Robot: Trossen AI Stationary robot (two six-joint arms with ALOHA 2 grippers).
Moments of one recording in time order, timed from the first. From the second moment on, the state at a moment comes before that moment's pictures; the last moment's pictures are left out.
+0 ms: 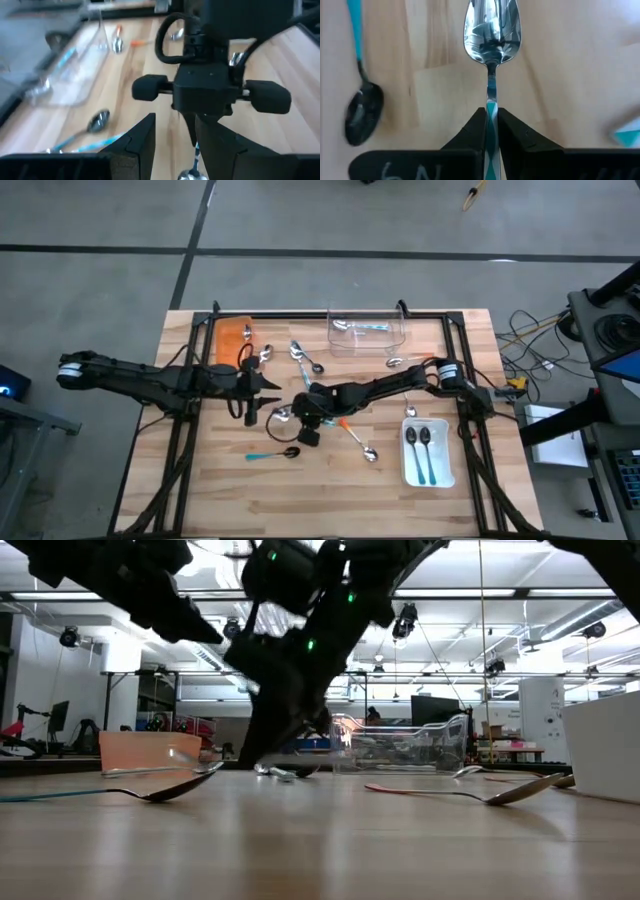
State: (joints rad) left arm -0.04 0.89 0.51 -0.07 -0.12 0.03; right arm 0.07 2.18 1.61 -0.37 0.05 0.26
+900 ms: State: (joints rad) left arm -0.04 0.88 0.61 -0.02 -0.23 0.31; right arm -0.21 1.77 1.61 -0.86 0.08 -0.17
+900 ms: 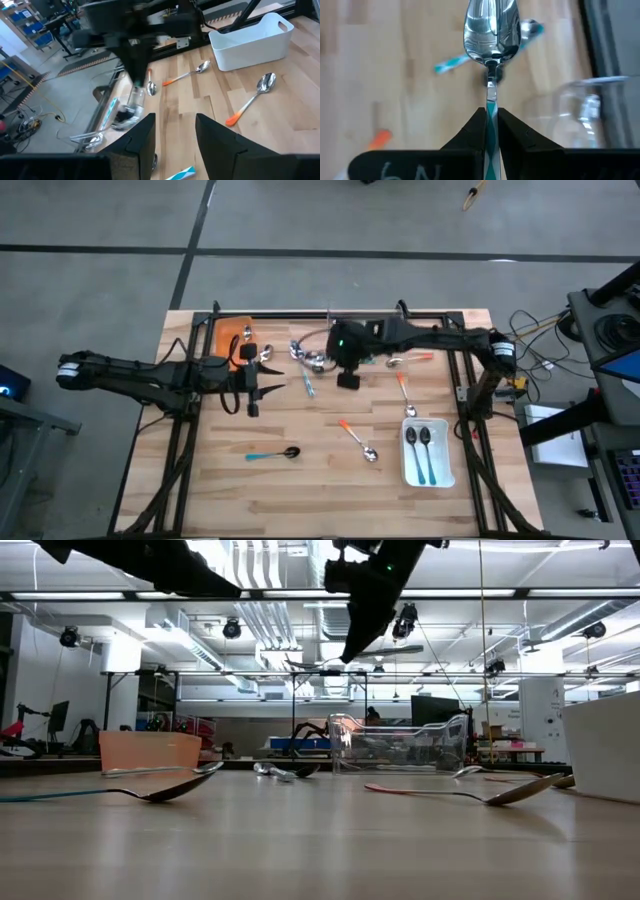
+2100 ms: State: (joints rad) left arm -0.04 0.88 0.61 -0.02 -0.23 0.37; right arm -0.76 1.97 1.61 -0.88 -0.15 -0.69
